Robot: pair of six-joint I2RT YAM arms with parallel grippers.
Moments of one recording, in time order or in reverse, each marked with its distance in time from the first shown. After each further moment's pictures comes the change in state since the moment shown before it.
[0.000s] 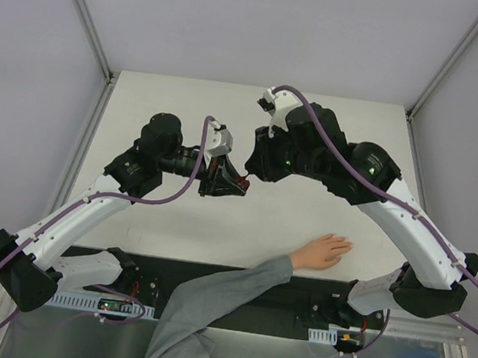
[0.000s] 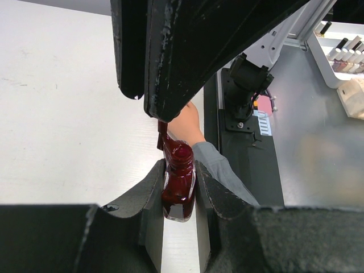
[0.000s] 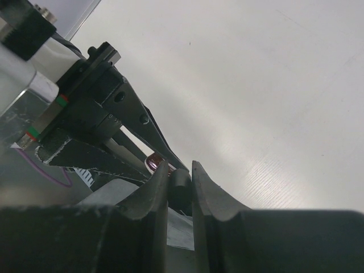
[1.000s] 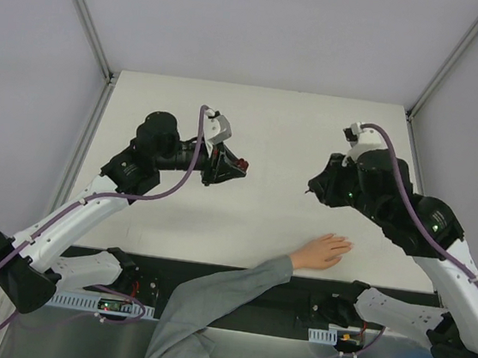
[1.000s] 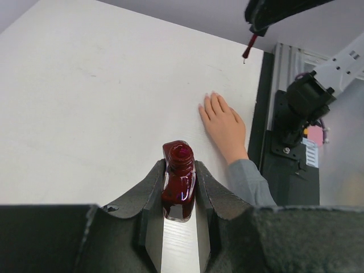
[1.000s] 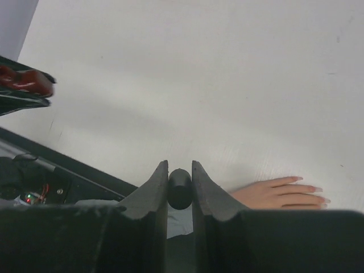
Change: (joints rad) left arm 0.000 -0.015 0.010 0.021 -0.237 -0.029; right arm -0.185 -0.445 -0.452 0.026 0.147 0.124
